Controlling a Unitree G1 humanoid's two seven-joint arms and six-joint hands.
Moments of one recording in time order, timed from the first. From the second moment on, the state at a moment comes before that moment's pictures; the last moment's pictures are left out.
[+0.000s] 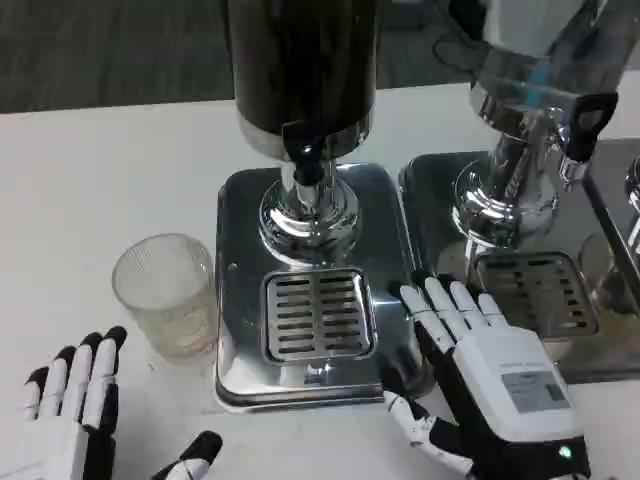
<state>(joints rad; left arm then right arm) 0.67 0.35 -0.09 -0.21 0.87 -0.10 0.47 0.28 -0.33 0.43 -0.15 -0.99 0.00 -0.30</state>
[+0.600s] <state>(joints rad) 0.67 0.35 -0.06 -0.19 0.85 -0.13 0.48 0.28 -0.31 0.45 -0.14 -1.00 0.00 -0.29</state>
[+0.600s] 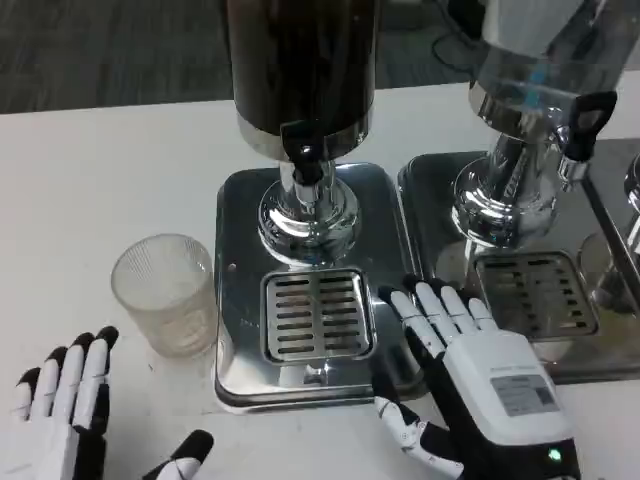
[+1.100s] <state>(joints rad) 0.53 0.33 0.09 -0.10 0.58 -0.25 0.51 0.29 -0.26 0.46 -0.13 -1.02 0.05 -0.31</state>
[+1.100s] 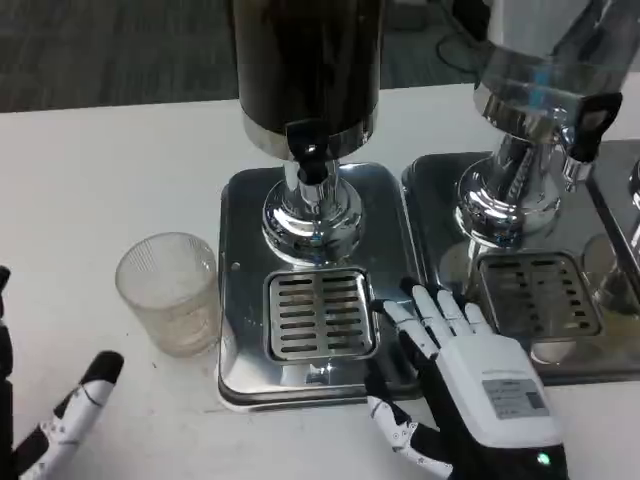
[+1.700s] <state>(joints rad) 0.19 0.39 0.09 0.35 0.41 -0.39 0.34 0.29 -0.23 0.46 -0.12 -1.01 0.07 -0.33</state>
